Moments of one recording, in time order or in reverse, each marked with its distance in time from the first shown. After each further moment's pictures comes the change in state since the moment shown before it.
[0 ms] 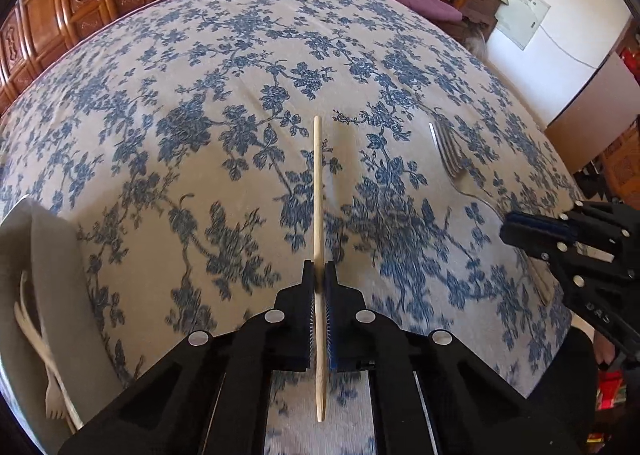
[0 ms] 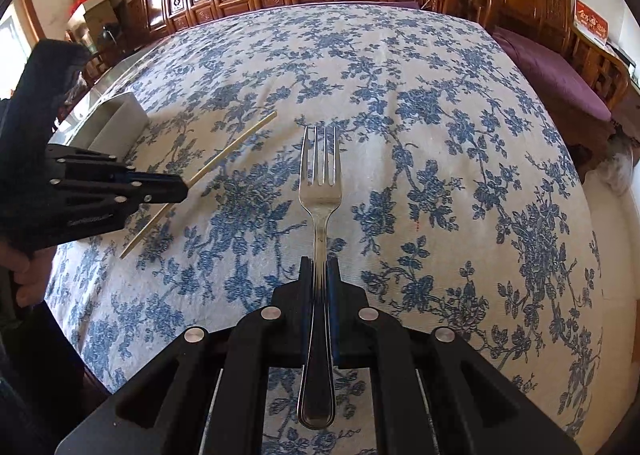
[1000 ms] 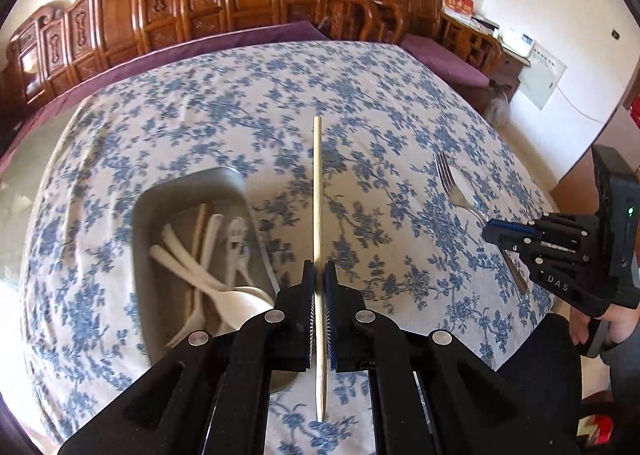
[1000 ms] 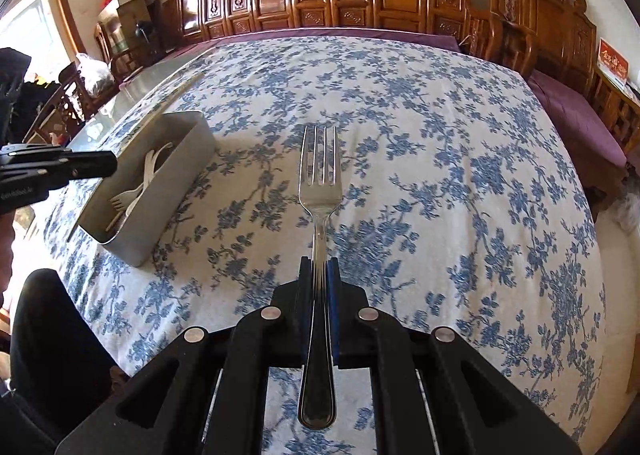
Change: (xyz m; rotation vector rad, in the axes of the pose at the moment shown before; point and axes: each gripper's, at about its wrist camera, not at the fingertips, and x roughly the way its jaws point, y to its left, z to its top) left arm -0.137 0.085 -0.061 -0.125 -0.184 0.077; right arm -0.024 0.084 0.032 -0.088 -0.064 0.045
